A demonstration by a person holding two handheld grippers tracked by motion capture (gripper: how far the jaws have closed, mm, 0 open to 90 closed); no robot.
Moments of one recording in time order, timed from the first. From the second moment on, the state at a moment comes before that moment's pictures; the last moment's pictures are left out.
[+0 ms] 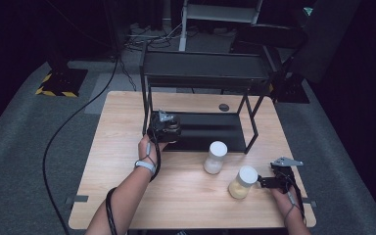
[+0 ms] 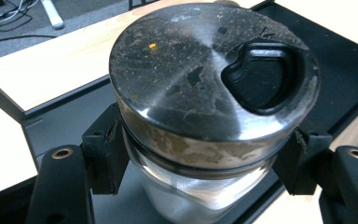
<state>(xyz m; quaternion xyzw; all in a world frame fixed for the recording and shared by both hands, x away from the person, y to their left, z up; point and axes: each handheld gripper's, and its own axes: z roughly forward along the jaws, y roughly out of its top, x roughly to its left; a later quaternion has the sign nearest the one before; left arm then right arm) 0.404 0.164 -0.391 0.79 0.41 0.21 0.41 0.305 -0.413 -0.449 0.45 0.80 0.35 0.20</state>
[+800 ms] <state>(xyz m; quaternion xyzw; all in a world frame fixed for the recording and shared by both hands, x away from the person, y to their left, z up) 0.421 0.157 -0.413 0.79 0.42 0.20 0.40 0.306 -0.413 -0.449 0.45 0.80 0.35 0.20</state>
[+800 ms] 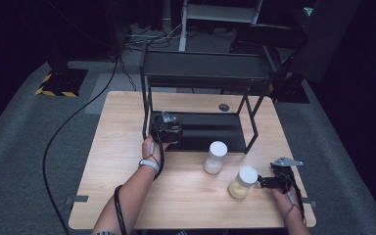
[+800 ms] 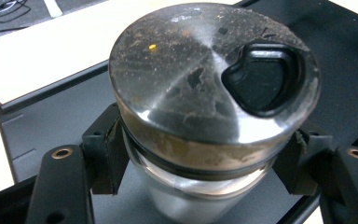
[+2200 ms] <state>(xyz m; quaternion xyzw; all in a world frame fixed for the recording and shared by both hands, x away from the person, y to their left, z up) 0.330 0.199 -0.355 0.78 0.39 0.24 0.43 0.305 -0.412 -0.449 0.45 0.80 0.35 0.20</state>
